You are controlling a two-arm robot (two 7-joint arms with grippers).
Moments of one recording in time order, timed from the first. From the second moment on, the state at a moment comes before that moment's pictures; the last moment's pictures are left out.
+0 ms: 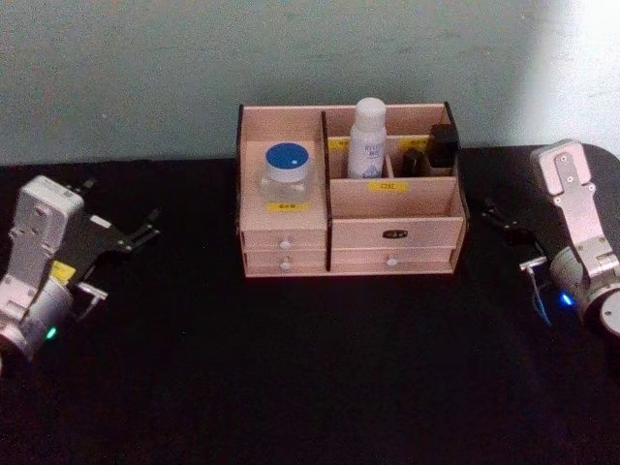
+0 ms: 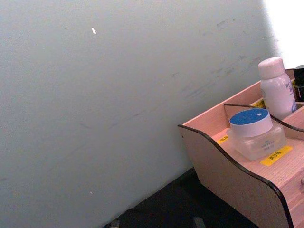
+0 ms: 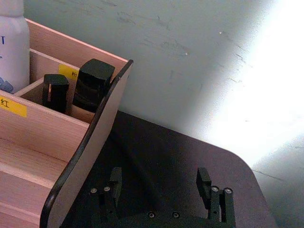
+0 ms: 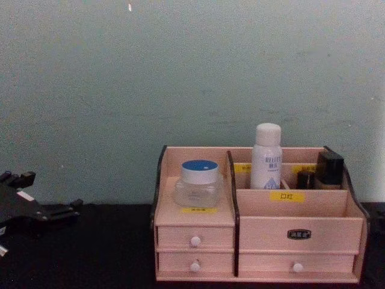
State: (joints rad) left arm -0.20 0.60 0.45 -1.41 -0.25 -0.12 0.03; right arm 0.24 0.44 -0.36 -1.38 0.14 0.17 -0.14
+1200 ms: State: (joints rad) left arm -0.20 0.60 0.45 -1.41 -0.25 -0.12 0.03; right arm 0.24 0.45 -0.36 -1.38 0.14 0.17 -0.14
